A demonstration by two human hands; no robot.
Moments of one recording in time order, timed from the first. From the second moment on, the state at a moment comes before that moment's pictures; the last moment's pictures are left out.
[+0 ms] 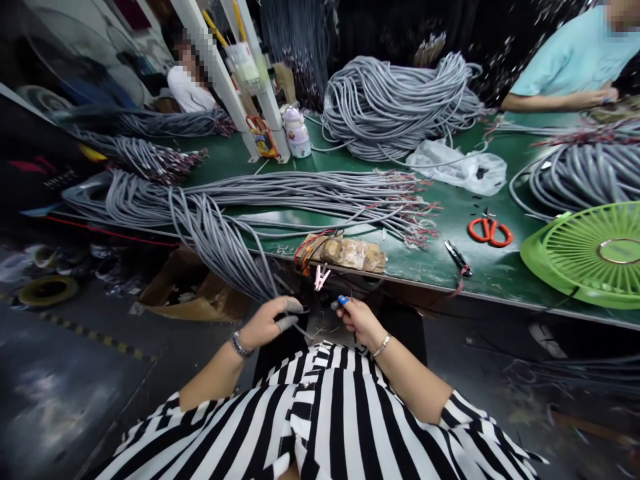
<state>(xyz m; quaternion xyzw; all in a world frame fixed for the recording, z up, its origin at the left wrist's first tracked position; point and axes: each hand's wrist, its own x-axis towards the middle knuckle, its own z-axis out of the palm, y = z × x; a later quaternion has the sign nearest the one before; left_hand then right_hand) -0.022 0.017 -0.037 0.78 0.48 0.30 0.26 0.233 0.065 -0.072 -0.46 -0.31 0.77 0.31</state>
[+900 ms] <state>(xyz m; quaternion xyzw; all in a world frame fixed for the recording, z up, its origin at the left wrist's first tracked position) -0.018 0.191 0.110 0.76 0.55 0.25 0.26 0.239 0.060 -0.083 -0.45 -0.32 0.78 0.29</state>
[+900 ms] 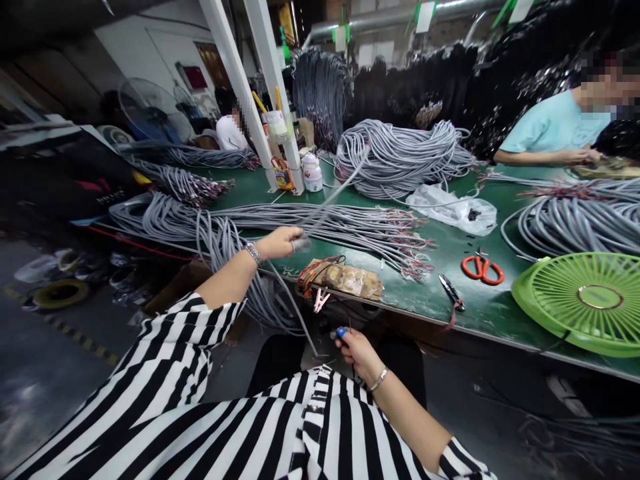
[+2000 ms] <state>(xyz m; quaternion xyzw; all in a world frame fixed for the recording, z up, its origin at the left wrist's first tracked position) 0.010 -0.002 -0.019 0.77 0.44 0.33 0.33 0.268 0.098 0.018 -0.47 -0.84 0.01 0.28</state>
